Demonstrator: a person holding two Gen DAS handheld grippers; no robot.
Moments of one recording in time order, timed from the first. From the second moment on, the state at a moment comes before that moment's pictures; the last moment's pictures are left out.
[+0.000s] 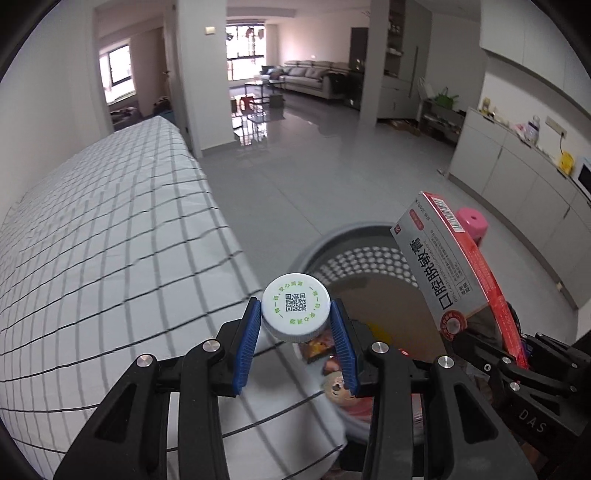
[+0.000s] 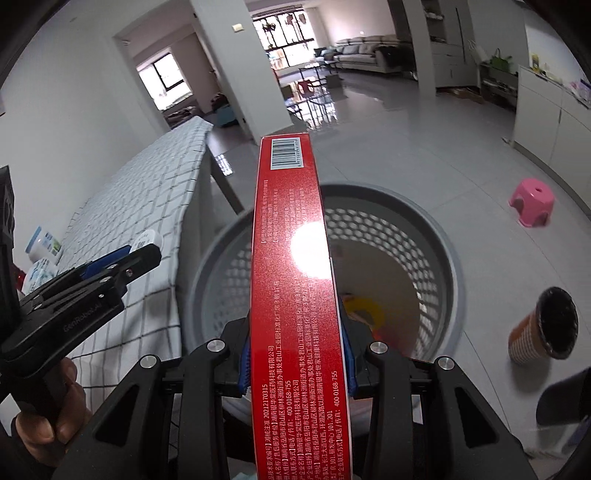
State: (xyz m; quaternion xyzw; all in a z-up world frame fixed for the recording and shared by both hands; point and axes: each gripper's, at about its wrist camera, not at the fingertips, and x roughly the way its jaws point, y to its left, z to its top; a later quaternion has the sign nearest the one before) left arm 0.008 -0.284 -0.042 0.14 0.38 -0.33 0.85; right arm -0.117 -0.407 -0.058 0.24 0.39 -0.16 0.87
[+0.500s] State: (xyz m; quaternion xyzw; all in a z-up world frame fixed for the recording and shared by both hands) left arm 0.013 -0.323 -0.059 0.16 0.40 -0.34 0.84; right arm -0.121 -0.433 -0.073 0.26 0.42 -0.18 0.85
